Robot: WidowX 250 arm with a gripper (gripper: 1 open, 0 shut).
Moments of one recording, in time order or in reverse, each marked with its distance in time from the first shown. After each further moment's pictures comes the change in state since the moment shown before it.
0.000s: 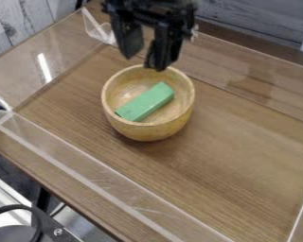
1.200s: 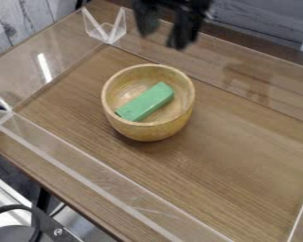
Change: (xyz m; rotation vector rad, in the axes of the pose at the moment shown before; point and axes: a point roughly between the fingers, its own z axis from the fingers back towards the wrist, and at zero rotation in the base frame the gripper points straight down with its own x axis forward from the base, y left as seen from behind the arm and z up) arm 0.029 0.036 0.013 0.010 0.025 0.063
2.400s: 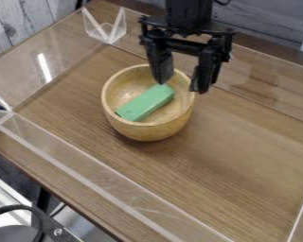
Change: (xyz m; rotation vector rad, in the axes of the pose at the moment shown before) arm -0.014 -0.057 -0.046 -0.126 0.106 0.079
